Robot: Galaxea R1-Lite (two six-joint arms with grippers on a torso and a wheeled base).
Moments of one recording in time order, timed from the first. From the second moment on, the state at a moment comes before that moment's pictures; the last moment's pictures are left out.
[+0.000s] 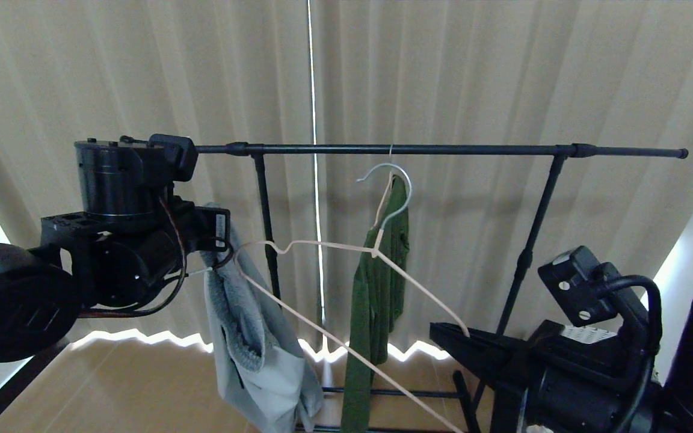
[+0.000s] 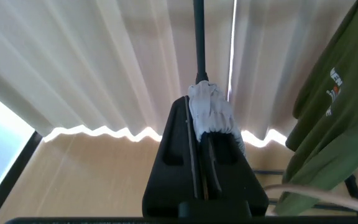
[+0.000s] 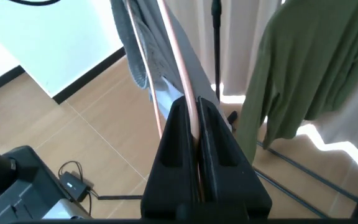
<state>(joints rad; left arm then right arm) -0.42 1.65 -0.90 -0.47 0.51 0.04 0.94 1.45 -0.48 -0.69 -0.21 0.33</state>
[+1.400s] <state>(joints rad) -0.38 1.70 -0.92 -0.46 0.63 0.09 1.02 1.59 -0.62 -0.75 -0.24 0.36</state>
